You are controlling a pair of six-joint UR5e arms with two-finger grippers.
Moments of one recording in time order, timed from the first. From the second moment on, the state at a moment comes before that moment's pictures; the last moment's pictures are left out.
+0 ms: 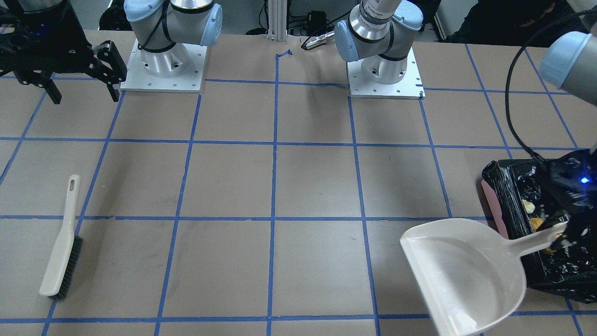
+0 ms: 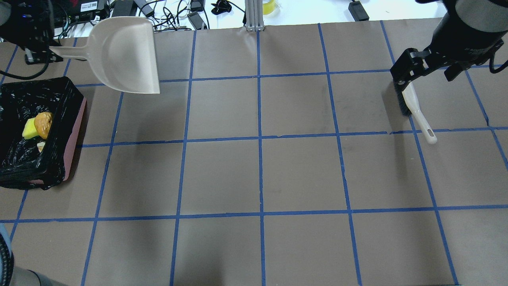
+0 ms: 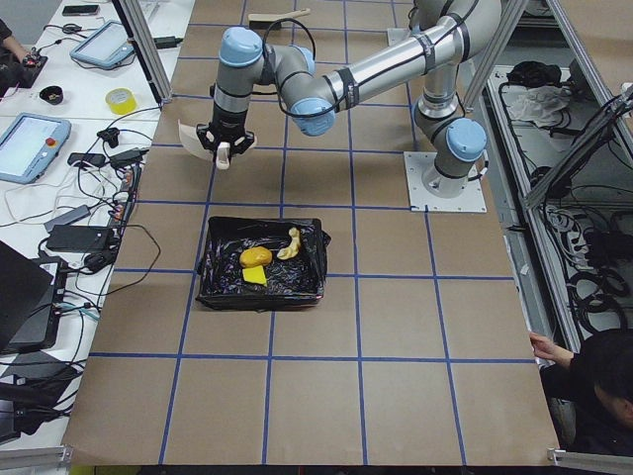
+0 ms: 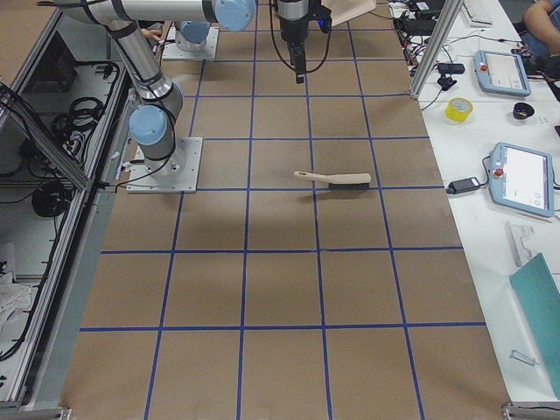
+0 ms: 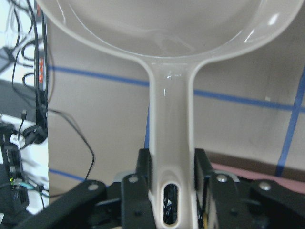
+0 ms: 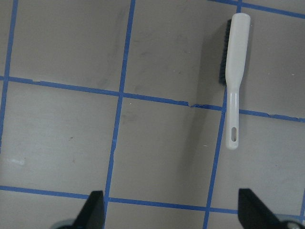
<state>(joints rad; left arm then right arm) -1.19 -1.89 -1.47 -1.09 1.43 1.83 1.44 -1.70 1.63 -1.62 -1.62 -0.28</state>
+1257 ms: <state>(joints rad) -1.28 -2.11 -1.48 -1.17 1.39 1.97 1.44 -1.70 1.63 -1.62 -1.63 -0.29</state>
